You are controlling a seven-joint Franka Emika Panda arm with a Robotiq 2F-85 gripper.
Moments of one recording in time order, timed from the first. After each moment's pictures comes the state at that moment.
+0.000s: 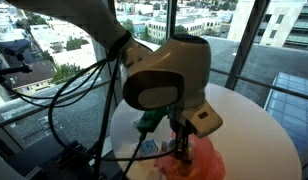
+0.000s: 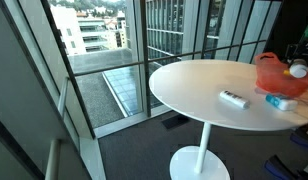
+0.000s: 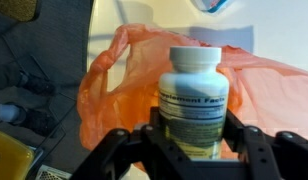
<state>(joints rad) -0.28 0.06 -0.32 -2.44 0.01 2.57 0.55</state>
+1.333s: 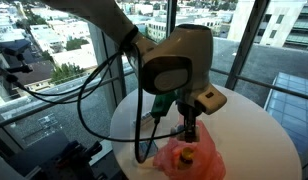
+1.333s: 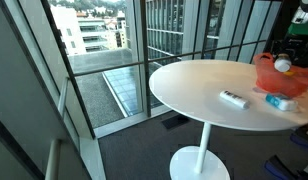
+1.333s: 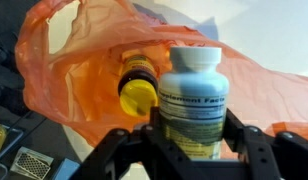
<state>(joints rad) -0.25 0.14 -0.28 -2.32 0.02 2.56 0.54</state>
